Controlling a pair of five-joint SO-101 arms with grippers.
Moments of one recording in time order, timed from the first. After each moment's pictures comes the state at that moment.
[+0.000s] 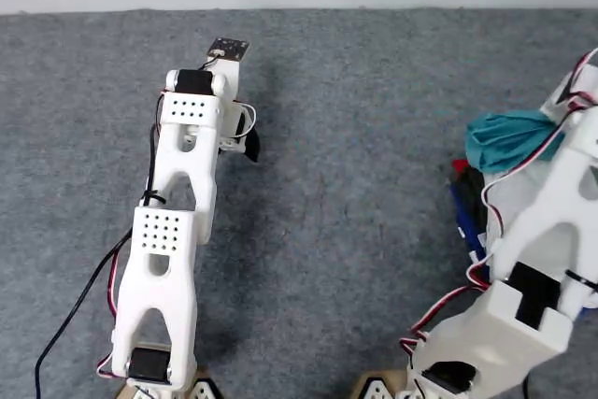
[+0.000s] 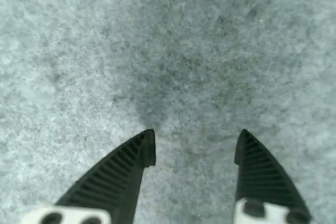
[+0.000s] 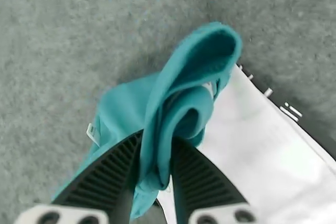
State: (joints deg) left arm 2.5 67.2 -69.8 99.4 0.3; right arm 26.9 11.5 -37.3 91.3 -10.2
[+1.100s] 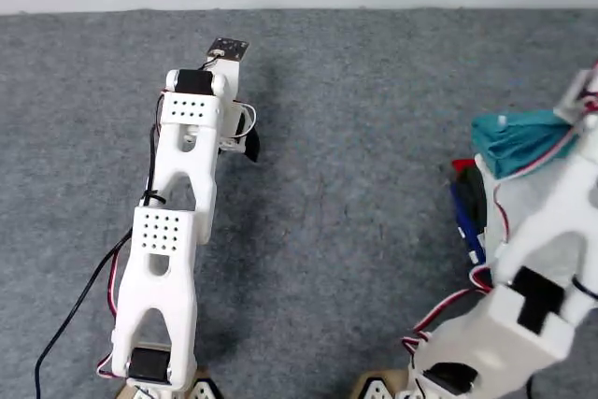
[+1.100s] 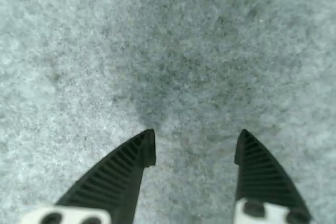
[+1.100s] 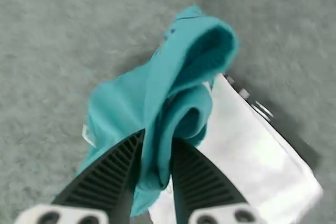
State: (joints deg) left arm 2.5 67.2 -69.8 99.4 0.3; right arm 31.0 8.9 -45.7 99.7 -5.5
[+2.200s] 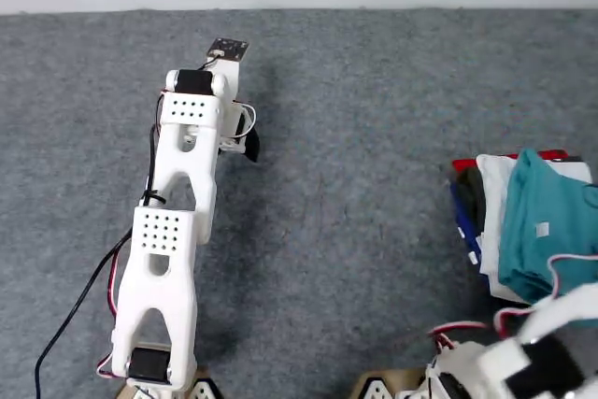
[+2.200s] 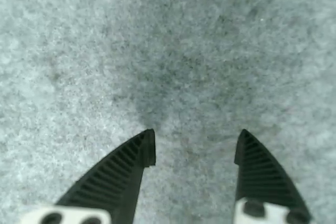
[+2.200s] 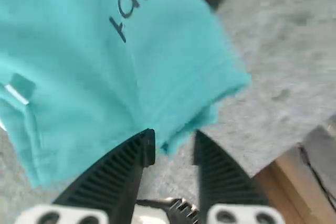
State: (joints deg) left arm 2.5 67.2 -69.6 99.4 0.3; right arm 59.6 -9.3 -4.6 100.5 15.2
